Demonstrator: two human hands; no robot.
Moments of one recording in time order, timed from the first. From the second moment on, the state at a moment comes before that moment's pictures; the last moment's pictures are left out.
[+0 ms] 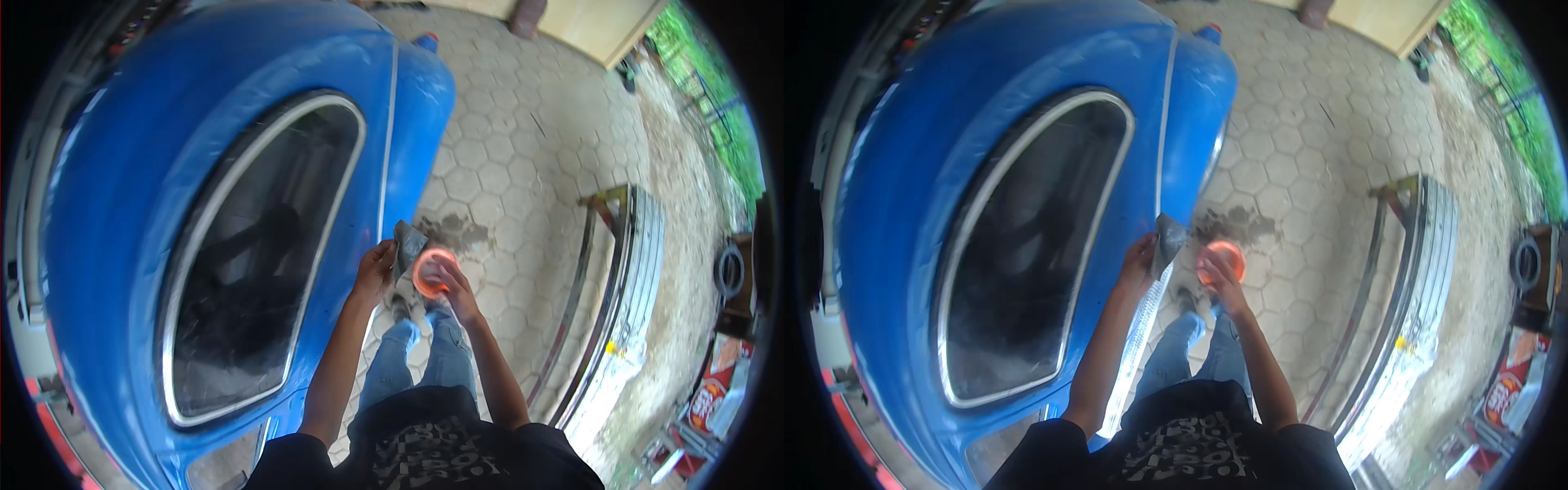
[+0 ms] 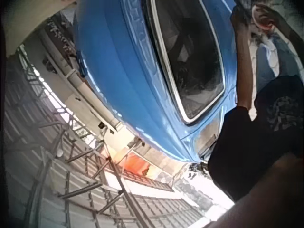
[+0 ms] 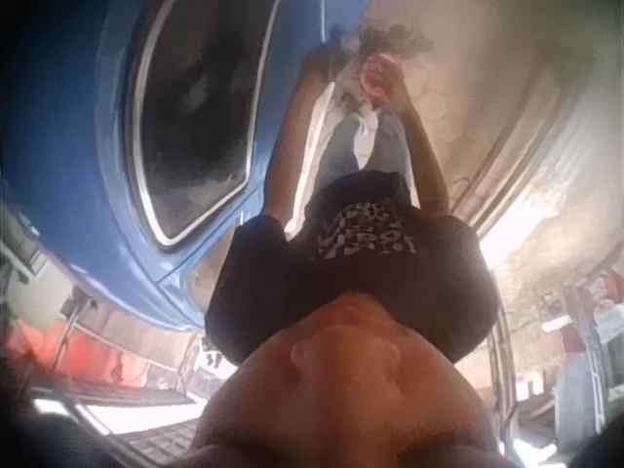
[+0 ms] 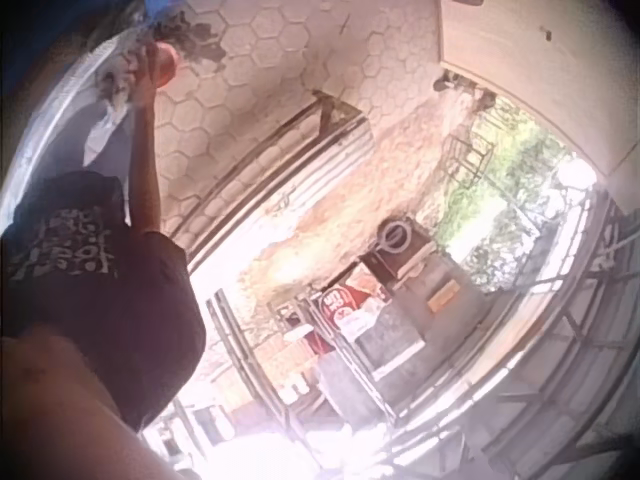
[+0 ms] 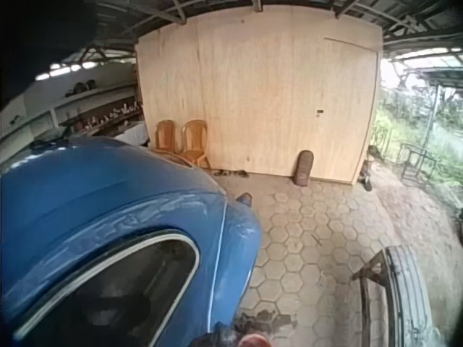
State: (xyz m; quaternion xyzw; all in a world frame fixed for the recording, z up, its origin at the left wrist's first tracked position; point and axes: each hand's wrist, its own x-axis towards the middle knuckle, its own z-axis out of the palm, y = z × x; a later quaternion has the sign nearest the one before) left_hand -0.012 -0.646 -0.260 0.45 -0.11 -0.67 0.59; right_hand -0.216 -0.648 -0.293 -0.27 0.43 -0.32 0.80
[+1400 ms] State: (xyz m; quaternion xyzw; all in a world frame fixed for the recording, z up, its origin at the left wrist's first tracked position) left_hand -0.118 -0.608 -0.979 0.73 -0.40 -0.54 0.12; right_hand -0.247 -0.616 -0.965 -0.18 0.80 -0.11 0.56
